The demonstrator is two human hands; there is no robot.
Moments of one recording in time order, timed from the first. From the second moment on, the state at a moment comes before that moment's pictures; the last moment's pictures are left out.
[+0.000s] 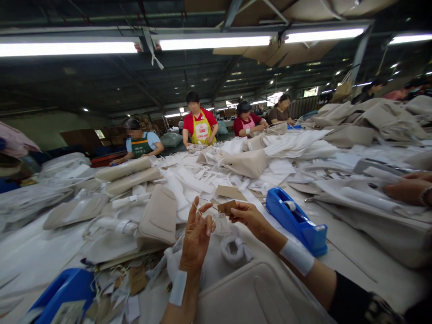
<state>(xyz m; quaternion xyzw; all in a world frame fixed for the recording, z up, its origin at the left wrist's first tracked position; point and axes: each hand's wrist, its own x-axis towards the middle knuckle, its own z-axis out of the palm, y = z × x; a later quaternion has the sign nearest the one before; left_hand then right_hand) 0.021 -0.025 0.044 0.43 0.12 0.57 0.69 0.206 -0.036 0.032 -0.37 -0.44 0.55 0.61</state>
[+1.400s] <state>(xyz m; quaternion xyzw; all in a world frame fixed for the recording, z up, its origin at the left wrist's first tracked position) 0.012 -0.008 0.036 0.34 0.14 0.64 0.68 0.188 0.000 0.065 -0.24 -0.59 0.69 0.34</state>
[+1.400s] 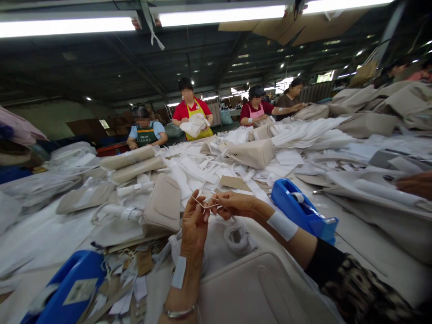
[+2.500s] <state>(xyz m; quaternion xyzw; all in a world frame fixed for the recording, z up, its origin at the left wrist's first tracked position) 0.014 0.001 0.020 0.36 0.28 0.63 0.62 0.177 0.020 0.056 -0.35 -0.52 0.68 0.38</state>
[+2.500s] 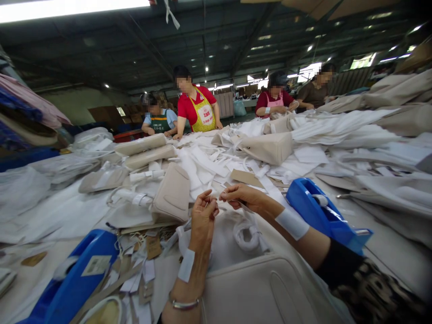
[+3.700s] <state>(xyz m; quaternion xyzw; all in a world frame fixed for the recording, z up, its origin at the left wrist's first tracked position) 0.016 -0.005 0.004 0.57 0.59 0.46 0.33 0.167 0.086 0.025 -0.53 -0.68 0.50 0.11</state>
